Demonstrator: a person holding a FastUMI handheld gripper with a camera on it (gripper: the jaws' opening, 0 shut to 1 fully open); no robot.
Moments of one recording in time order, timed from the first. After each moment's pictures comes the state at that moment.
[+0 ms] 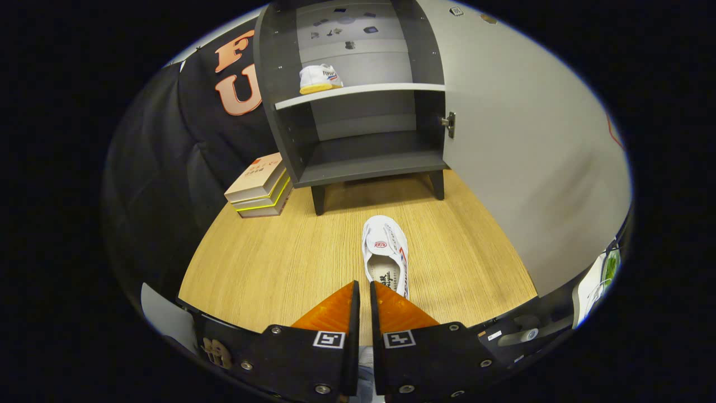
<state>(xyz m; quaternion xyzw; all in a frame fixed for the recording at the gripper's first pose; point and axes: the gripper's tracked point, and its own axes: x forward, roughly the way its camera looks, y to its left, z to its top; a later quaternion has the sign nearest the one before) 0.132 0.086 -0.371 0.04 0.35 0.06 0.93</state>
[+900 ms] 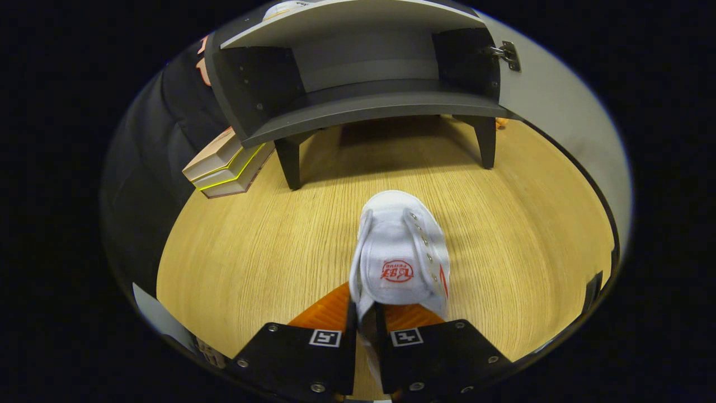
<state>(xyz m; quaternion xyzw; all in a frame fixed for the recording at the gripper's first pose) 0.243 0.116 -0.492 0.06 0.42 0.09 0.90</state>
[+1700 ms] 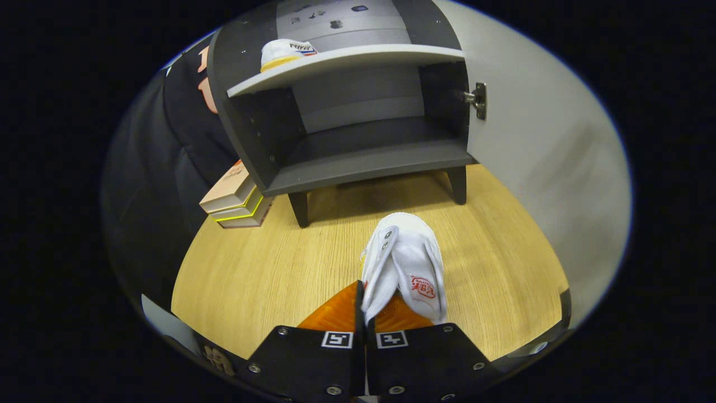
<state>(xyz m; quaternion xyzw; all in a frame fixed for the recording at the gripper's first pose) 0.235 0.089 -0.389 0.06 0.35 0.07 0.93</state>
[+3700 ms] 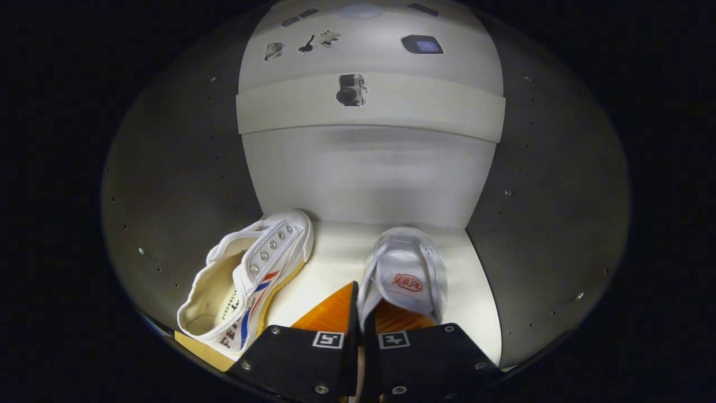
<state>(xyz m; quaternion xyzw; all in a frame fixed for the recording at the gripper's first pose) 0.571 0.091 -0.145 -0.03 0.28 0.10 0.95</state>
